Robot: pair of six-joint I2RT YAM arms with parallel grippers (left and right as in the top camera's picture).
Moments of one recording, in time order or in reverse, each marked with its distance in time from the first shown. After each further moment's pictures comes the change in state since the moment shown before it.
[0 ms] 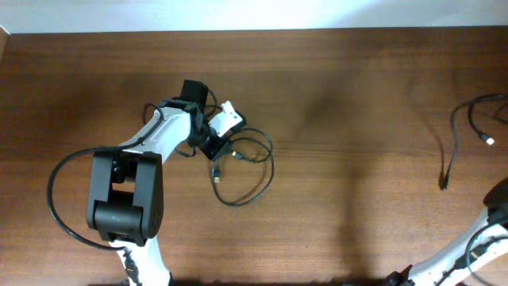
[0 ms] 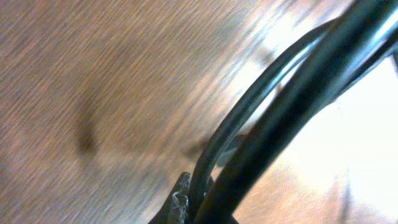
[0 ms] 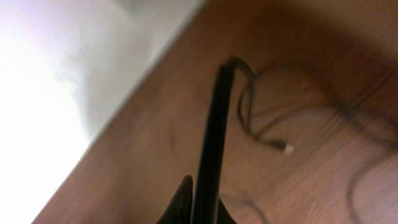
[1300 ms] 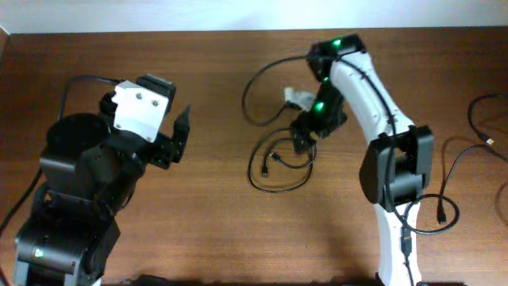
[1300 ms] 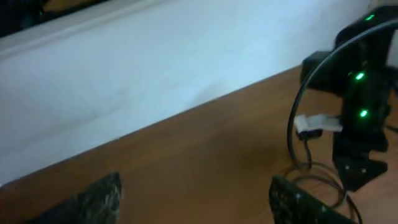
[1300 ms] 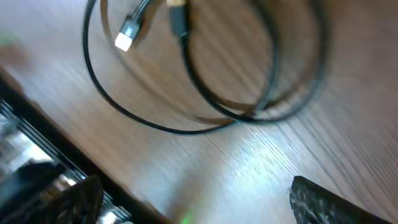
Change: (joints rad) left arm -0.060 -1.008 0.155 -0.075 -0.418 -0.408; right arm 1.059 0.018 -0.804 -0.093 0.089 -0.755
